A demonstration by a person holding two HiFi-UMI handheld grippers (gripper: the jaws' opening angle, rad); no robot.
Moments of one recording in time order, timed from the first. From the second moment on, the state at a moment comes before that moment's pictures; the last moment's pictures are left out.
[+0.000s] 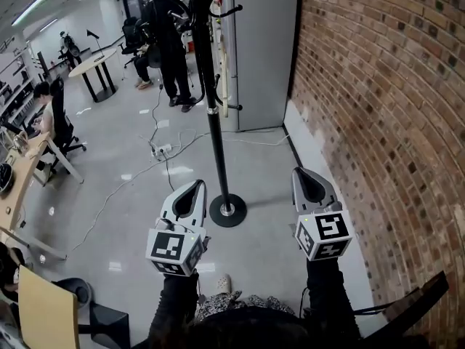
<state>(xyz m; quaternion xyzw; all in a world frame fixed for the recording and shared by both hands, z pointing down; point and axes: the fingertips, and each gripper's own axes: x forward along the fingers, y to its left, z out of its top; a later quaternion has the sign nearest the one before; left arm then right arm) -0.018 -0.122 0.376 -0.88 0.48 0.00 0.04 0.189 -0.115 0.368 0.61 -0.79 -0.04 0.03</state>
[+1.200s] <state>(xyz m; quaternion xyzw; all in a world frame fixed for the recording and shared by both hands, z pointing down) -0.018 -0.135 0.381 -0.87 0.48 -0.01 0.04 0.185 -0.132 0.376 0.60 -0.79 -0.03 0.06</state>
